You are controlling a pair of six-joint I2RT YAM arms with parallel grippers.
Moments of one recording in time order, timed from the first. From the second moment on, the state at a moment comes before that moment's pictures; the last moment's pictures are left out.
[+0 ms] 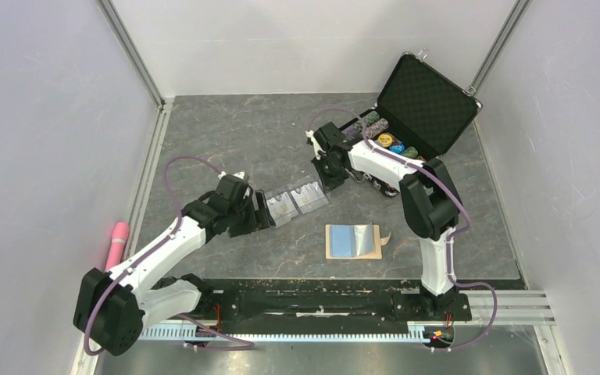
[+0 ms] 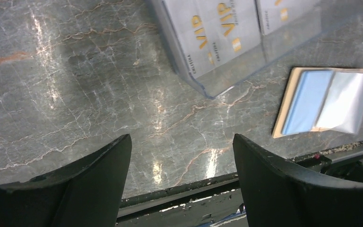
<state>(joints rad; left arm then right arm) -0.51 1.05 0.68 -0.58 0.05 -0.68 0.60 2.06 1.60 -0.71 -0.09 0.14</state>
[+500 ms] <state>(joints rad) -0.51 1.24 0.86 -0.62 0.05 -0.69 0.60 1.87 1.31 -0.59 -0.24 0.29</state>
